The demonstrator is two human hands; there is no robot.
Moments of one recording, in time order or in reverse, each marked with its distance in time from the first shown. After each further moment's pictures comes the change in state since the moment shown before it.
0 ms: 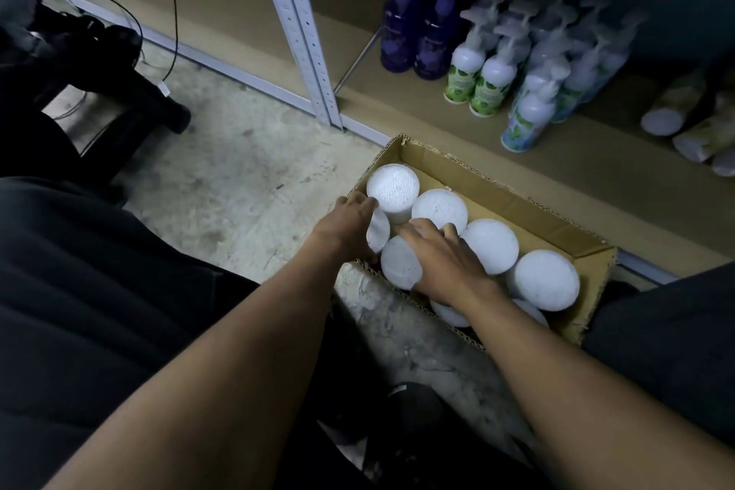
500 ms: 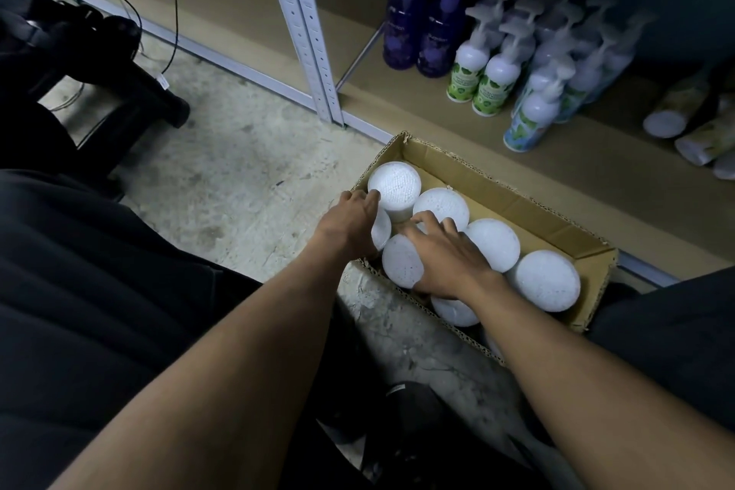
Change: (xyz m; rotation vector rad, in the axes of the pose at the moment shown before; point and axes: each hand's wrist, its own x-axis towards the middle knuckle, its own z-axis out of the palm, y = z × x) left_hand -0.001 0.006 0.000 0.027 0.042 -0.021; right_hand 0.005 0.003 -0.009 -0.065 -0.038 -0.040
